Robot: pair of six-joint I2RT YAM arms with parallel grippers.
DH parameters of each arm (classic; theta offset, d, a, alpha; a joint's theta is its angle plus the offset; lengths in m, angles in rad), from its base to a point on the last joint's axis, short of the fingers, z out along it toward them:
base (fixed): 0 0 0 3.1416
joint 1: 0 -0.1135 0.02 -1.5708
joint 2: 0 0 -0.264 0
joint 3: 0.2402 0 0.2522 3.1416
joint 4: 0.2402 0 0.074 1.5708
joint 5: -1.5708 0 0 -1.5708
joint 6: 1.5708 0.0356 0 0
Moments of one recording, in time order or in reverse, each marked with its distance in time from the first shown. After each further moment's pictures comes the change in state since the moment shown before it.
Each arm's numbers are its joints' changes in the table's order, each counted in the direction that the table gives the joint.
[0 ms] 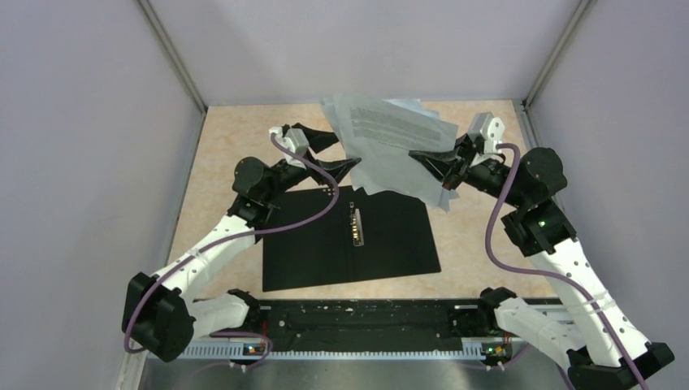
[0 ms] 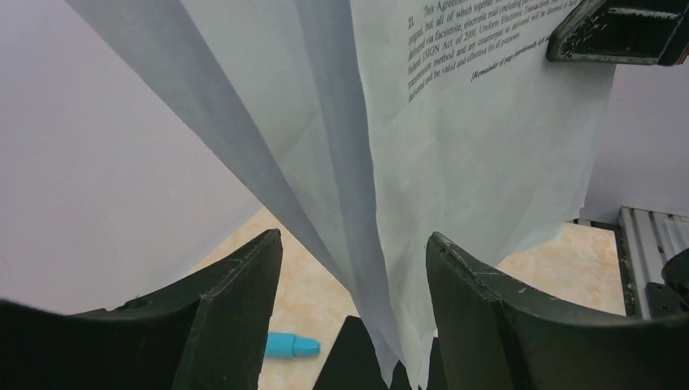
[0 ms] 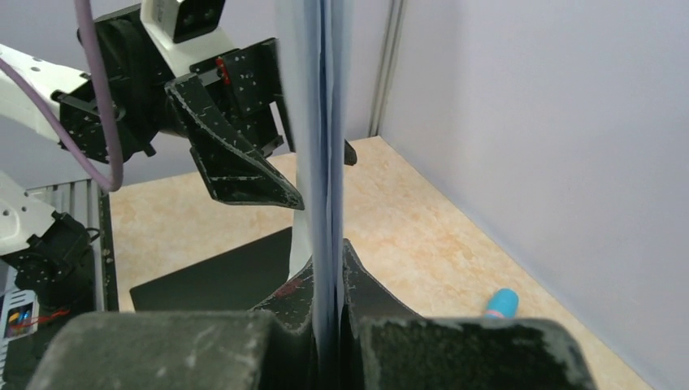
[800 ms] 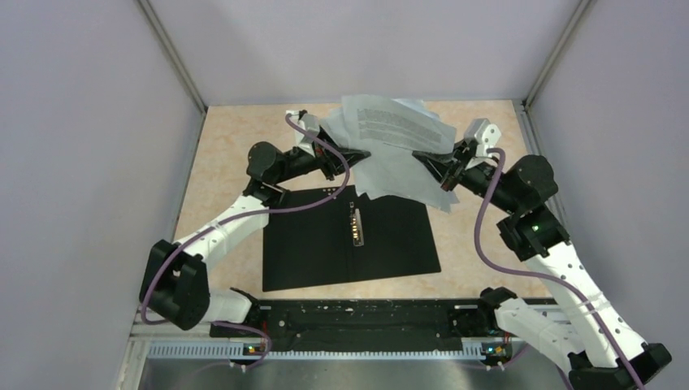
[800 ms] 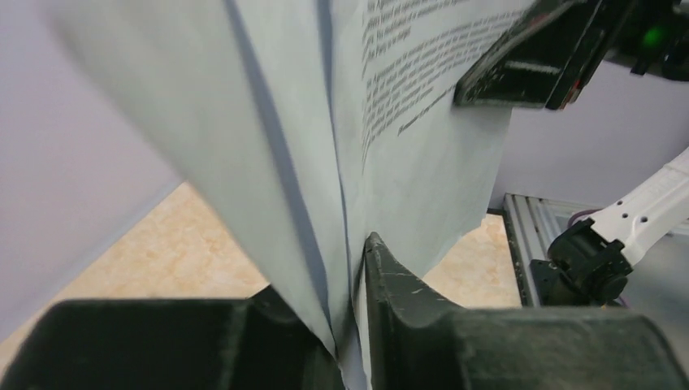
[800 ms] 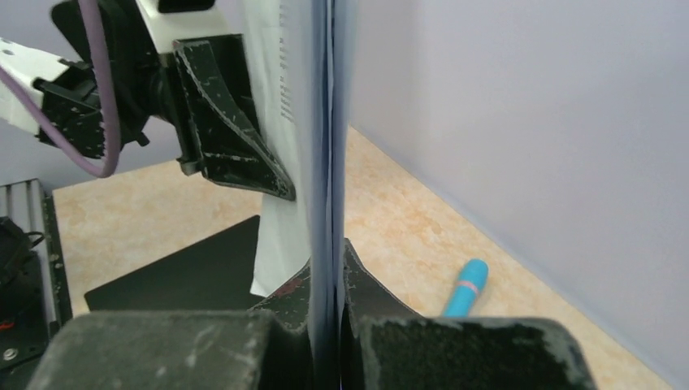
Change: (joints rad) left arm -0.021 -0.183 0.109 -0.105 -0.252 -0.221; right arm 0.000 0.027 -0.053 -0.007 -0.094 -0.035
